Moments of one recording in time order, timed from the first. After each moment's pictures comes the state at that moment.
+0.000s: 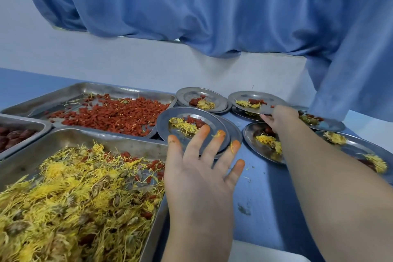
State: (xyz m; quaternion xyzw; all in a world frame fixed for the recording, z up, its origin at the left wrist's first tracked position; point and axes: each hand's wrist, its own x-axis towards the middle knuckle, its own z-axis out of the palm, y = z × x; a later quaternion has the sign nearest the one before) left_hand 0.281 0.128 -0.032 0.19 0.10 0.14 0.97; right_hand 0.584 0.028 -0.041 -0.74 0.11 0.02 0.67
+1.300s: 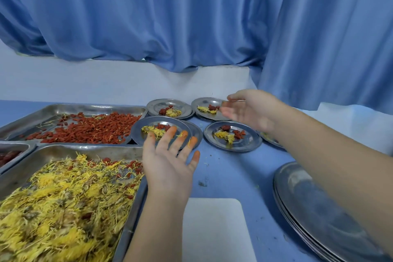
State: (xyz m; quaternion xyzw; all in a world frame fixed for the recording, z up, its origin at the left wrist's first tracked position) left_hand 0.267 0.118 -0.026 0.28 0.10 0.15 0.94; right_hand 0.396 -0.024 0.063 -0.62 -0.07 0.15 0.77
